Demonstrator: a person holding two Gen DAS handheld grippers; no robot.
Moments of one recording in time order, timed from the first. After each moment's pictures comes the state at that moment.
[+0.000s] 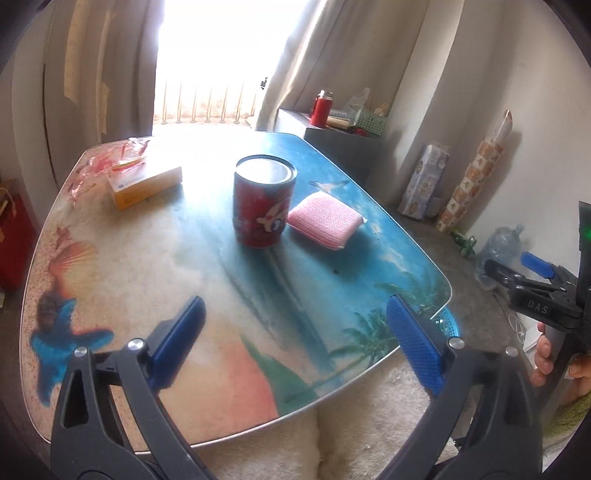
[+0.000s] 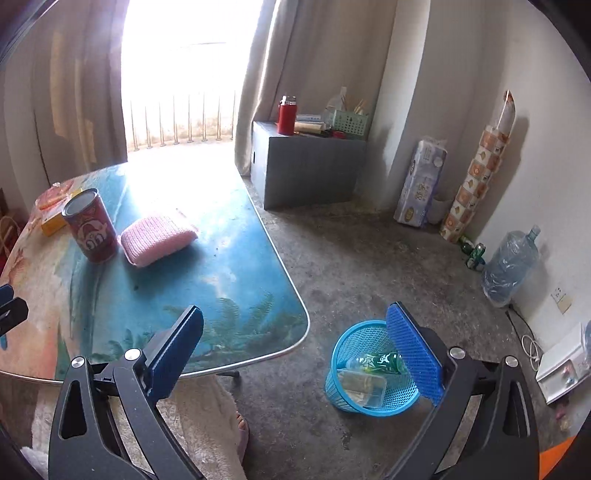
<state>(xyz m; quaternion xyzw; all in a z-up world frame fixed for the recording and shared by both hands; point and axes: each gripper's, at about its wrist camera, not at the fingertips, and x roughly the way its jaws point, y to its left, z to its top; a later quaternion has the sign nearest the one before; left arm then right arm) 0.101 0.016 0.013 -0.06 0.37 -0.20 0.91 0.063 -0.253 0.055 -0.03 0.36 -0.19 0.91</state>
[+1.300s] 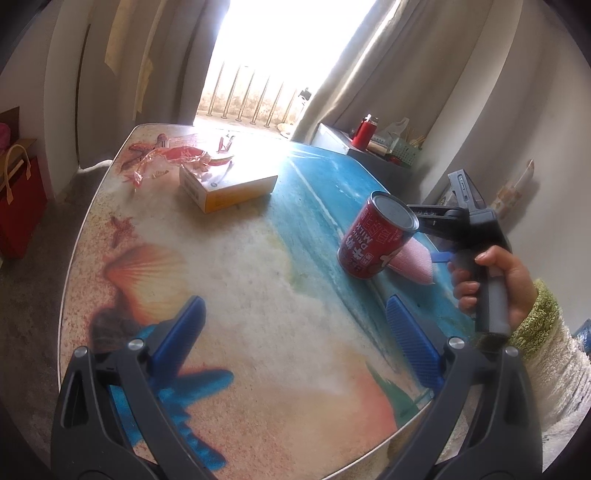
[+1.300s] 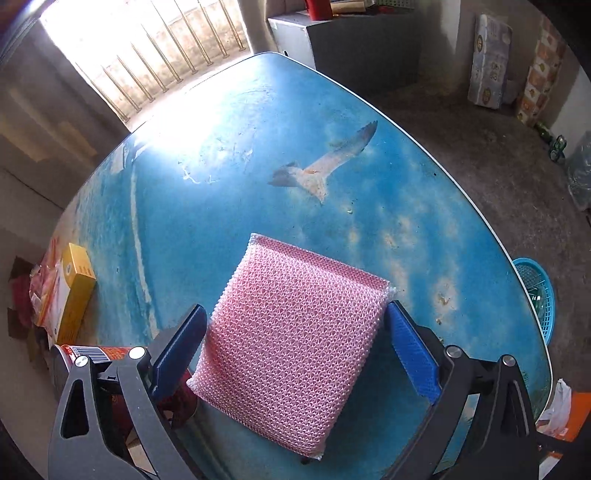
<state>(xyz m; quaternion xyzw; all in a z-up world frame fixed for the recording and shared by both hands) 0.149 0.136 -0.010 -0.13 0.36 -0.18 0.91 0.315 -0.222 -0.033 0.20 0.54 -0.12 0.81</state>
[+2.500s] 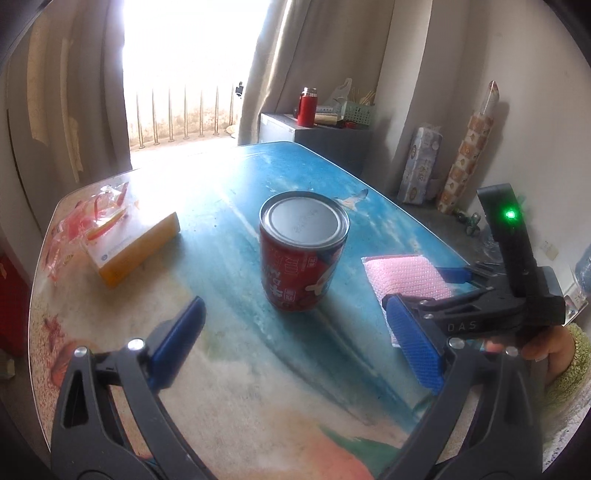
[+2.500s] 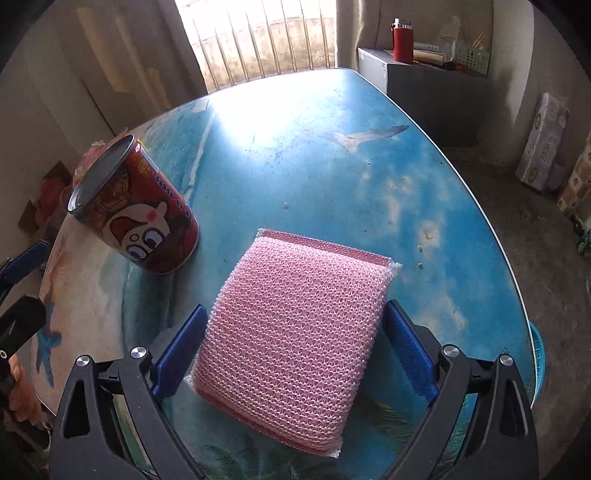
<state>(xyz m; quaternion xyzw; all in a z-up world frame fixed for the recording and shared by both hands) 0.200 0.021 -0.001 0.02 0.35 -0.25 0.90 0.210 -0.211 -0.031 0.08 0.49 -0.01 0.87</state>
